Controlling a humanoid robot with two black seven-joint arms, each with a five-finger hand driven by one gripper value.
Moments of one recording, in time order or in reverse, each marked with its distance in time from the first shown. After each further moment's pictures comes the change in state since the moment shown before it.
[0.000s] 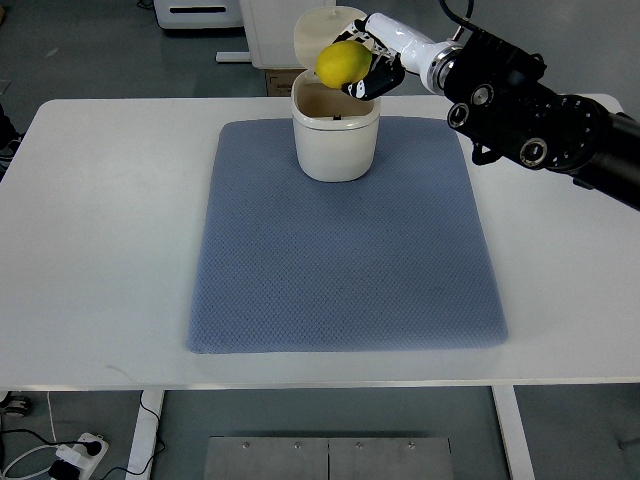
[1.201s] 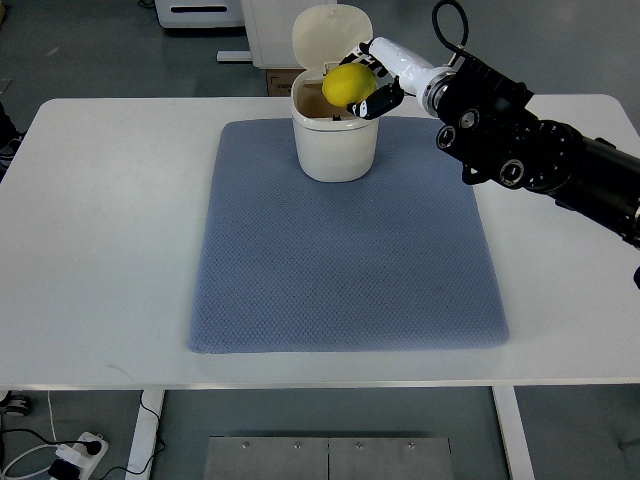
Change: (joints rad) left arm 0.000 0.000 0.000 0.000 0.000 0.000 0.000; right arm -0.058 0.054 -0.009 -0.090 0.015 -0.021 0.005
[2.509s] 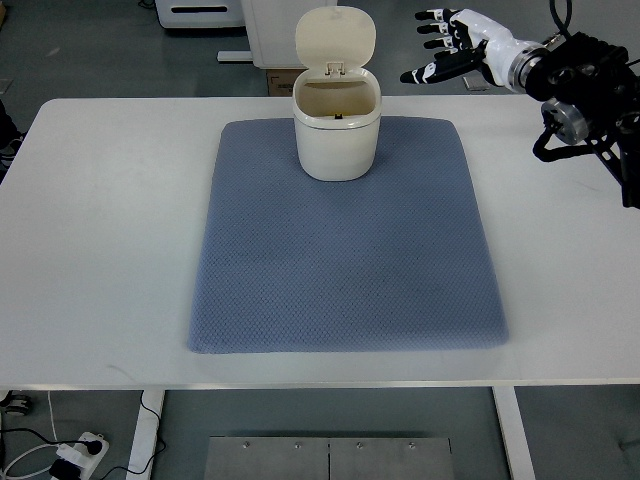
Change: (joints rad) left arm 0.000 0.000 0.000 0.000 0.000 0.000 0.000; right arm -0.097 -0.201 0.382 0.008 0.261 0.219 -0.018
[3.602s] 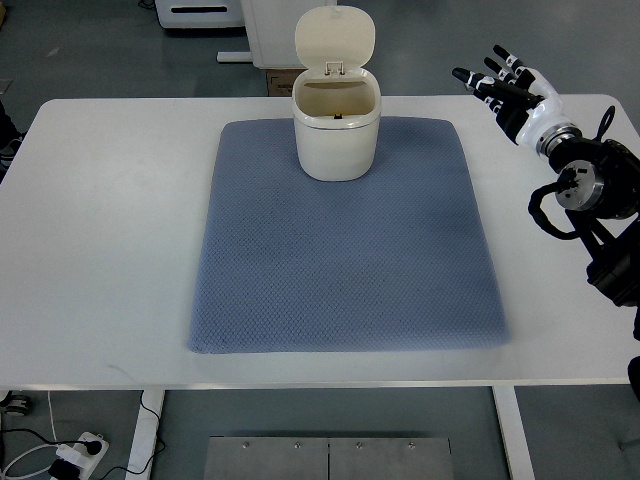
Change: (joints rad) left arm 0.000 0.000 0.000 0.000 0.000 0.000 0.000; right arm -0.416 0.043 0.714 0.151 0.034 -0.100 0.007
